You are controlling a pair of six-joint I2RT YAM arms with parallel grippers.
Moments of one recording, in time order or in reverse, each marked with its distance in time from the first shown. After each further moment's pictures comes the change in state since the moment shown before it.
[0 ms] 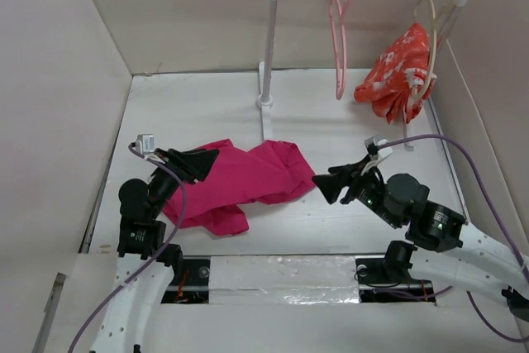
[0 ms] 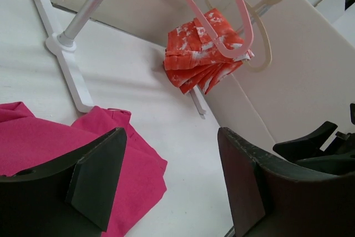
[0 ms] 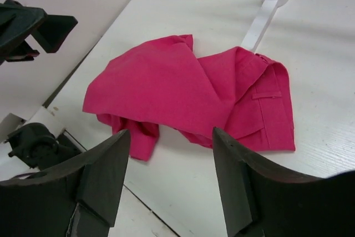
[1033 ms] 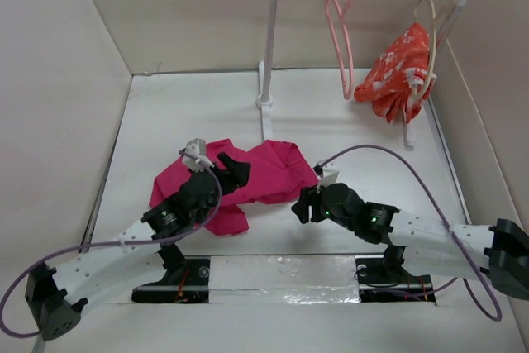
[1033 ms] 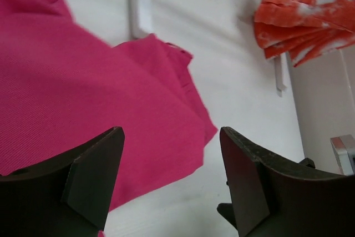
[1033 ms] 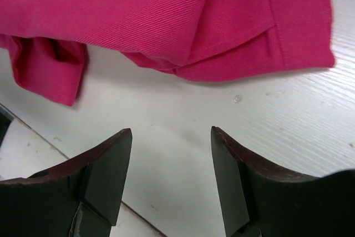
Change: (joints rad) left arm -0.784 0.359 0.103 -0.196 -0.943 -0.048; right arm 0.000 0.351 -0.306 0.243 -0.080 0.133
